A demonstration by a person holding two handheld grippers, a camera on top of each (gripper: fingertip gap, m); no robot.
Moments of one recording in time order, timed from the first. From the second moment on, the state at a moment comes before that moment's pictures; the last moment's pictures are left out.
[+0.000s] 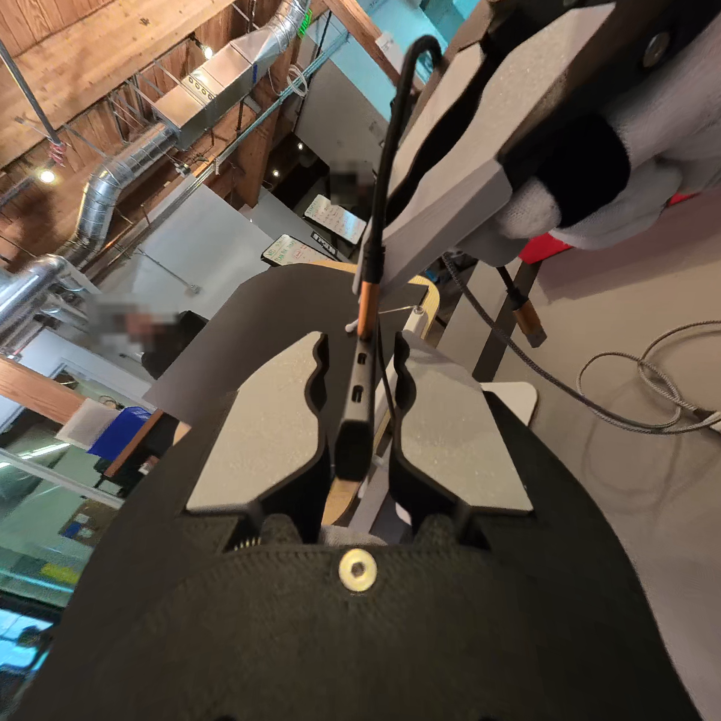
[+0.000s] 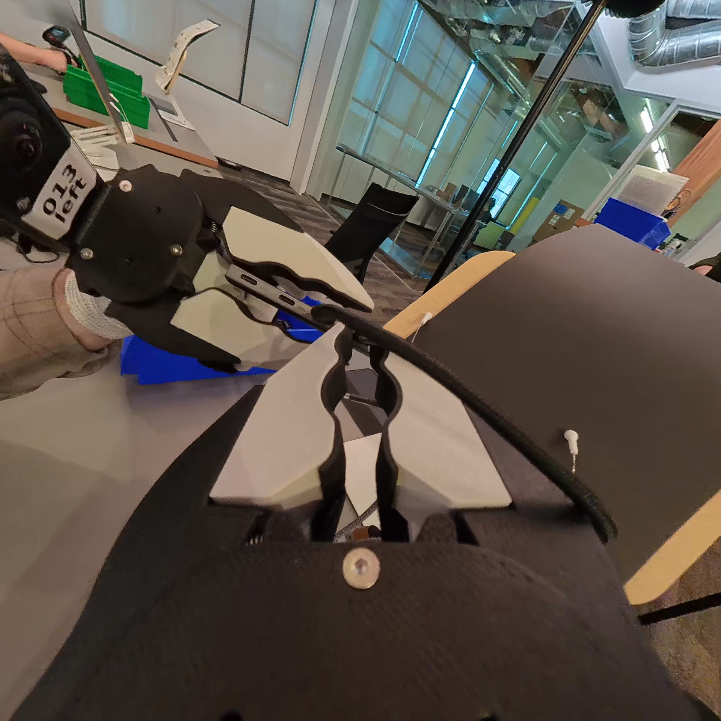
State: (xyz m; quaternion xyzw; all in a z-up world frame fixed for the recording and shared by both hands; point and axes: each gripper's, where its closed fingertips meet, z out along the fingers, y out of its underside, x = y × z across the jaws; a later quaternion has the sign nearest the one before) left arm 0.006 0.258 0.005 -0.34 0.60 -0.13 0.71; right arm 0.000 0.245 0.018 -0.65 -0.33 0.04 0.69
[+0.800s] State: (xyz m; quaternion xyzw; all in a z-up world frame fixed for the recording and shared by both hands) left arm -0.008 0.248 0.005 -0.58 0.63 -0.43 0.28; right arm 0.009 0.247 0.026 -0.60 -0.36 -0.14 0.70
